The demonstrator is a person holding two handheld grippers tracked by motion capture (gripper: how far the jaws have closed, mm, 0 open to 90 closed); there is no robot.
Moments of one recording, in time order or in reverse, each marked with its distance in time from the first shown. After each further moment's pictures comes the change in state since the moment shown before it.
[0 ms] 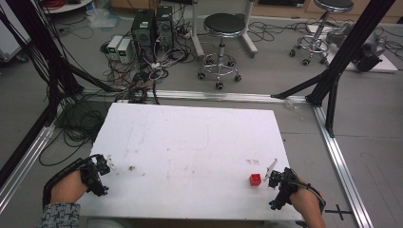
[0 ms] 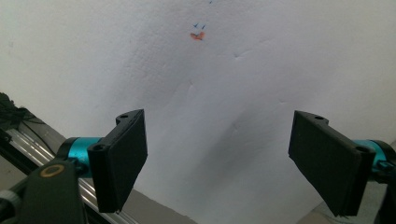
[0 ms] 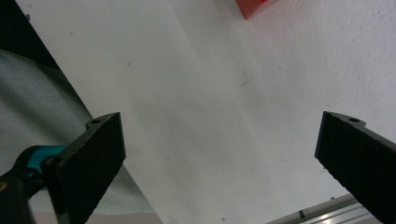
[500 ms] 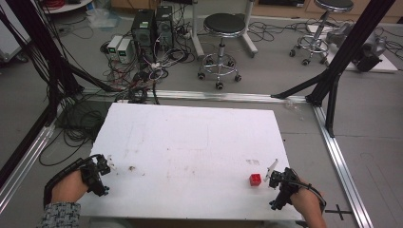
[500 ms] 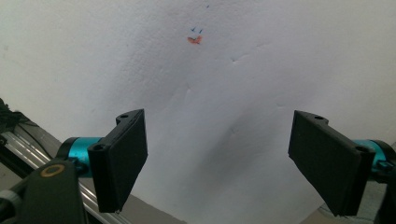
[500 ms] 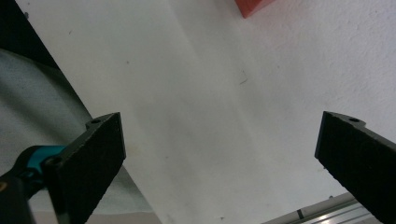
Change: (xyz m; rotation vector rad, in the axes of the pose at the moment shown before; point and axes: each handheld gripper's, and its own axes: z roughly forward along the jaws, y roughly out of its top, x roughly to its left) left arm 0.000 0.000 0.002 -0.009 -0.008 -0.002; right arm 0.000 -0.002 0.000 -0.006 -0.001 0.004
